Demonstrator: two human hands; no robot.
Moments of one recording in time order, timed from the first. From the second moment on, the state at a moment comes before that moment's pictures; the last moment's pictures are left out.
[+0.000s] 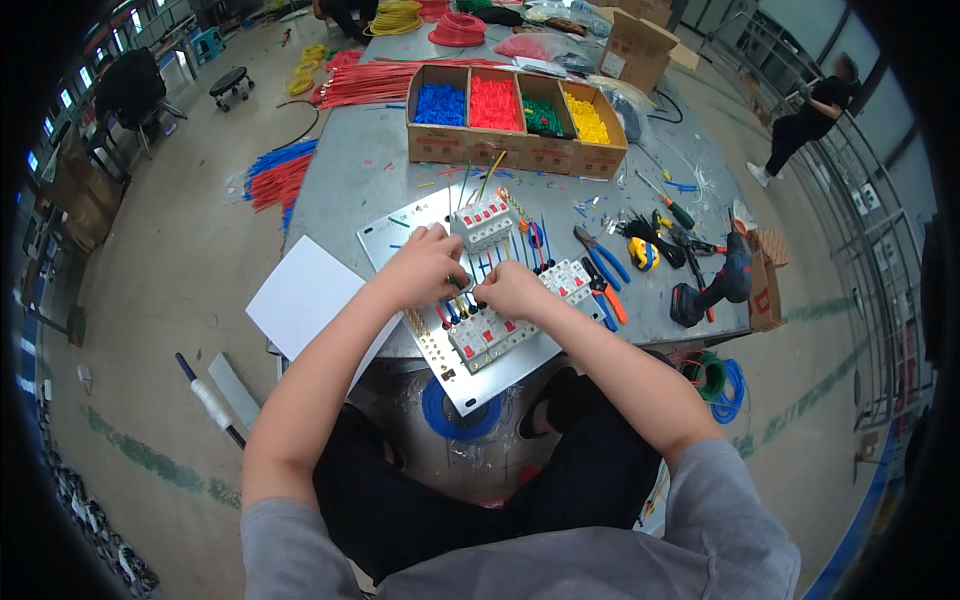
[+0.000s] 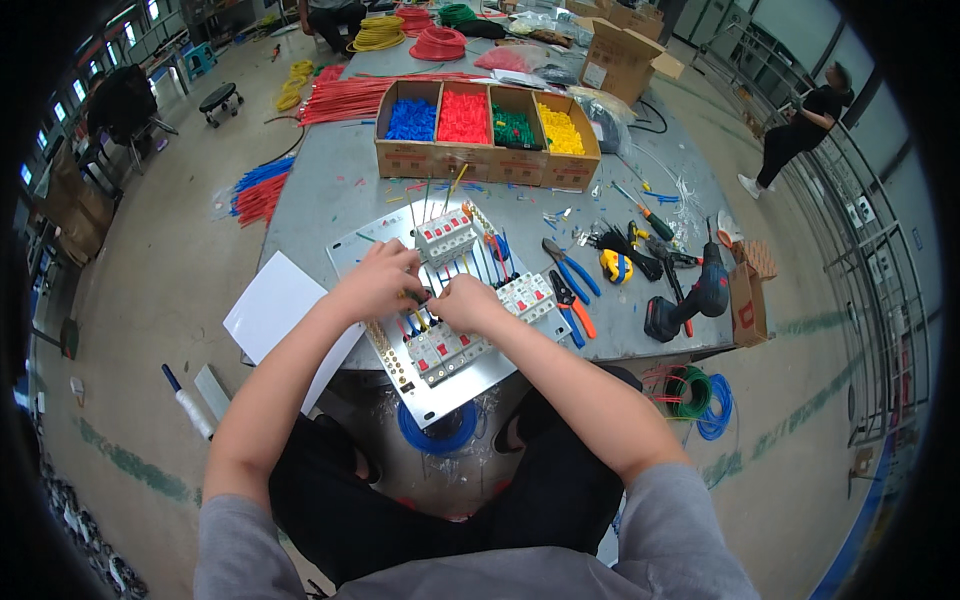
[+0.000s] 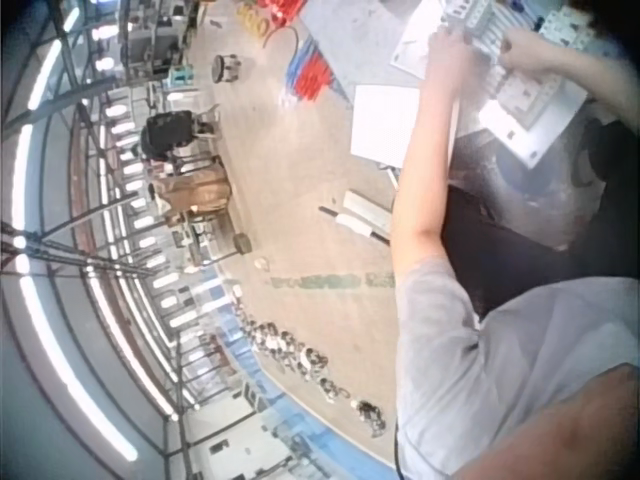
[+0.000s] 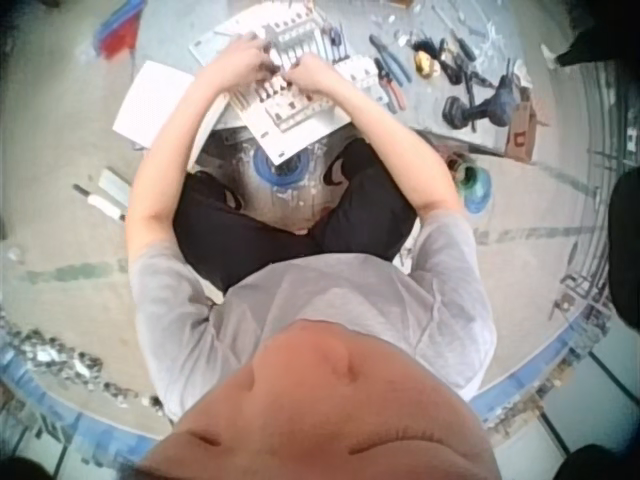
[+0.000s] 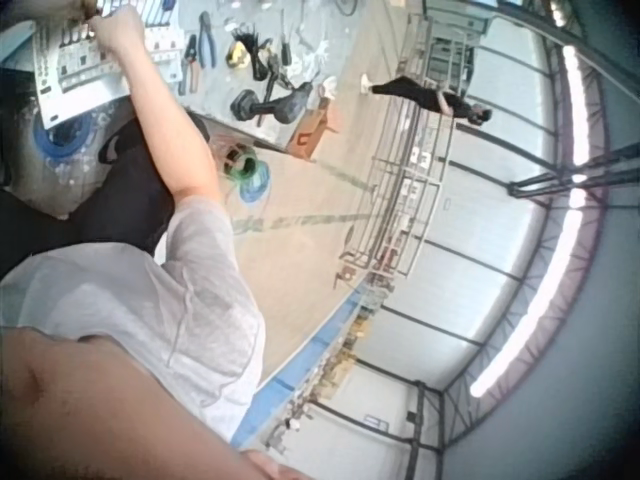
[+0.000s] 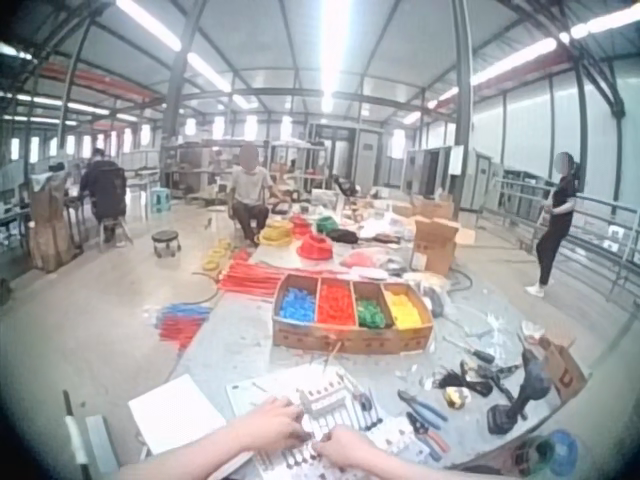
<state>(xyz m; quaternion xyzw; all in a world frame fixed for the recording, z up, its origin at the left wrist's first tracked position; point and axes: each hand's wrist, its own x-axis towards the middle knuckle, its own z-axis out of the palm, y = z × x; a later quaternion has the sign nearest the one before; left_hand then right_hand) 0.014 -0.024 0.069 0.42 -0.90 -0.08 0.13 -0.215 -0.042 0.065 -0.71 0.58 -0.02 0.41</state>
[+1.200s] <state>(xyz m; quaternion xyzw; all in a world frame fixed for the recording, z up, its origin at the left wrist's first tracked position) 0.013 -0.071 0.041 0.26 -0.96 -0.06 0.09 -0.195 -0.063 0.070 -0.64 0.60 0.08 0.47</state>
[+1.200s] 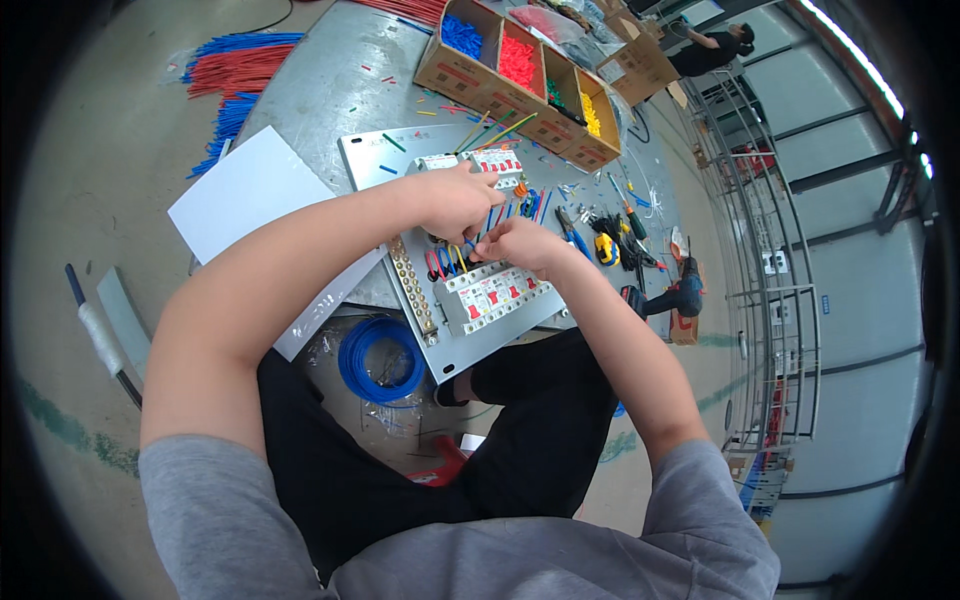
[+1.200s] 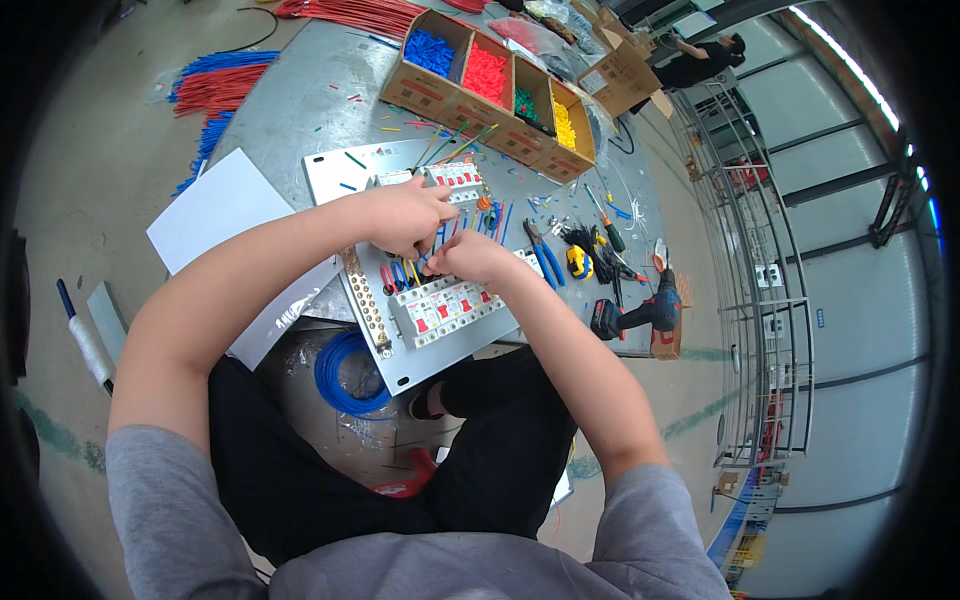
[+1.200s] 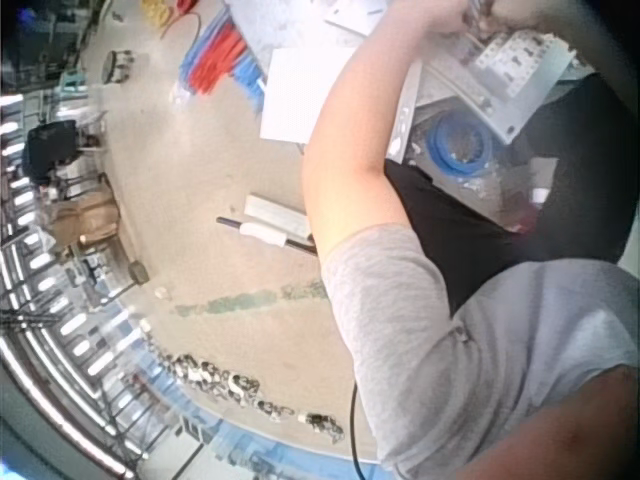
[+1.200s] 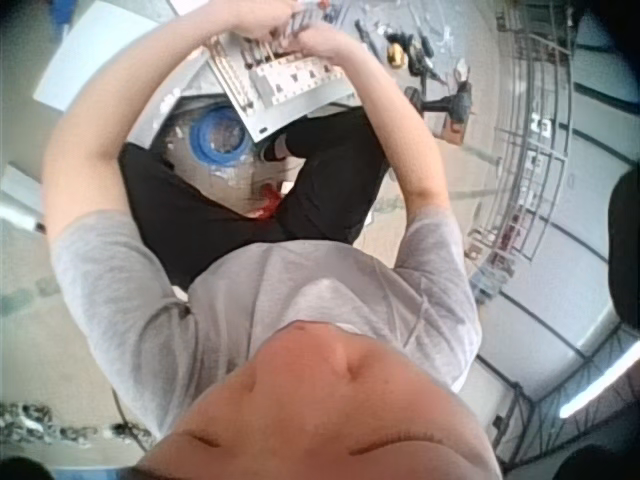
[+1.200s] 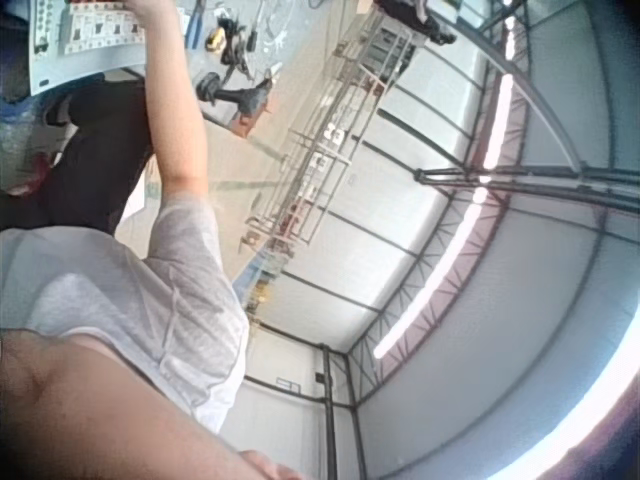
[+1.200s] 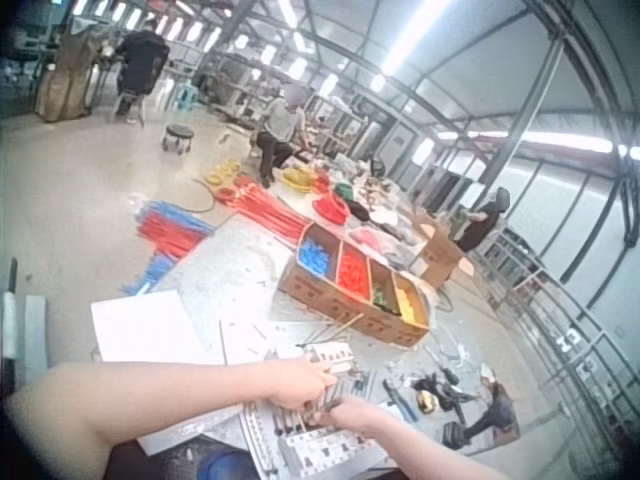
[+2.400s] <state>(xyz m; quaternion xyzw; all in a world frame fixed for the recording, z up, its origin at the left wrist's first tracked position) 0.019 -0.055 0.021 0.26 -0.93 -0.10 0.24 -0.214 -0.043 0.078 -0.78 0.51 0.11 0.35</state>
